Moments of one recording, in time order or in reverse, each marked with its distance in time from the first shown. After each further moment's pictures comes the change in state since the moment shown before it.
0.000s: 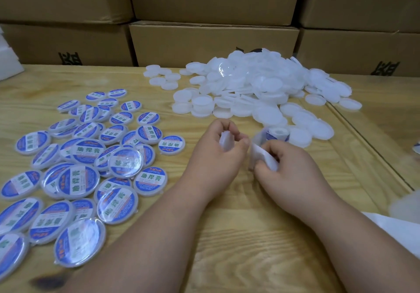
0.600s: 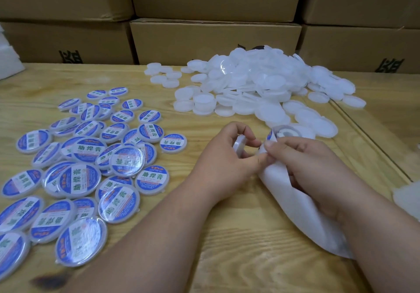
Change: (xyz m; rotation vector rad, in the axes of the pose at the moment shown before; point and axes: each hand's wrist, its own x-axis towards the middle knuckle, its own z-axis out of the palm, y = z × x) left_hand -0.005 0.006 0.003 -0.022 -0.154 -0.028; right_hand 0.003 -0.002 -0.025 0.568 -0.248 0.259
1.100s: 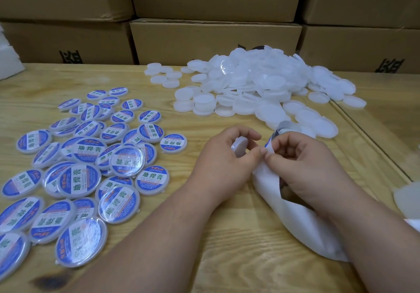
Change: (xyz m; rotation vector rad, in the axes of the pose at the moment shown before) left_hand 0.001 -0.004 0.002 0.086 0.079 0.013; right_hand 0.004 0.011 0.006 -0.009 0.147 -0.164
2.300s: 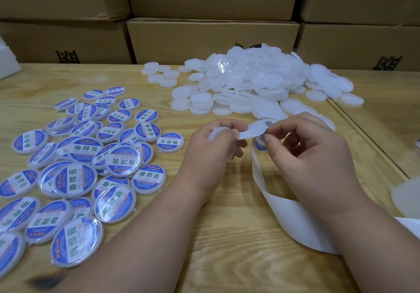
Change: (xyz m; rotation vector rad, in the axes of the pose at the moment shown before) left_hand -0.001 0.011 -0.008 -0.417 0.072 -0.086; right_hand -0.009 -0.013 0.005 -0.229 0.243 -0.507
